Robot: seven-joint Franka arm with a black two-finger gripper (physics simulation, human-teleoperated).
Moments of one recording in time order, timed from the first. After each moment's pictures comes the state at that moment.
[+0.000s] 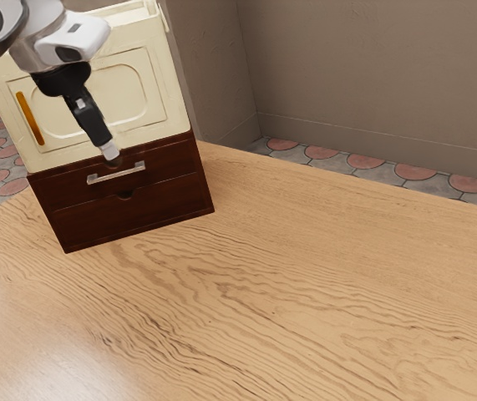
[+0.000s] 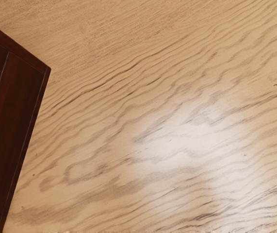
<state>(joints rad) 0.13 -0.02 0.13 -1.36 0.01 1.56 0.70</state>
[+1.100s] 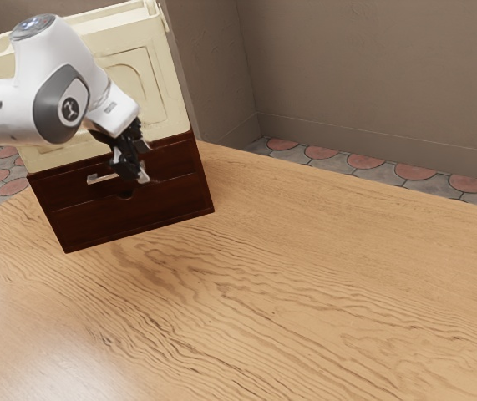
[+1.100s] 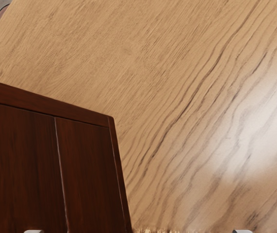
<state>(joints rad) 0.23 0.15 0.13 -1.54 -0.05 2.09 1.25</state>
